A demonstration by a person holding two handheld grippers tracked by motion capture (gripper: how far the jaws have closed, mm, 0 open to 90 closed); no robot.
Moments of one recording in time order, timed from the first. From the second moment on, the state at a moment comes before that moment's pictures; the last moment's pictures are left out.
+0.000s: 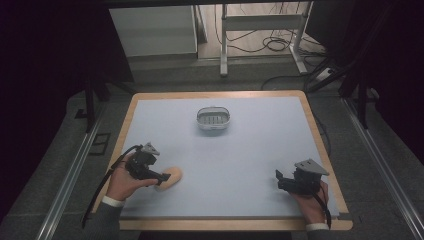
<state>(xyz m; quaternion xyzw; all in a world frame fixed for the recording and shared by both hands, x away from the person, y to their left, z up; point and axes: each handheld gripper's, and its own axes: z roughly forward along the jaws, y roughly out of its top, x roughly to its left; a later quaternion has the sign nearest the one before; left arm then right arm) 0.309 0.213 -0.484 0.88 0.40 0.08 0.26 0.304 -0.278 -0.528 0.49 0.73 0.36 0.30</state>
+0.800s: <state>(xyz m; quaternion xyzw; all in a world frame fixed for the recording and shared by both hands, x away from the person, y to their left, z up) 0.313 0.190 -0.516 0.89 0.39 0.06 0.22 0.304 -0.278 -0.528 0.49 0.73 0.36 0.31</state>
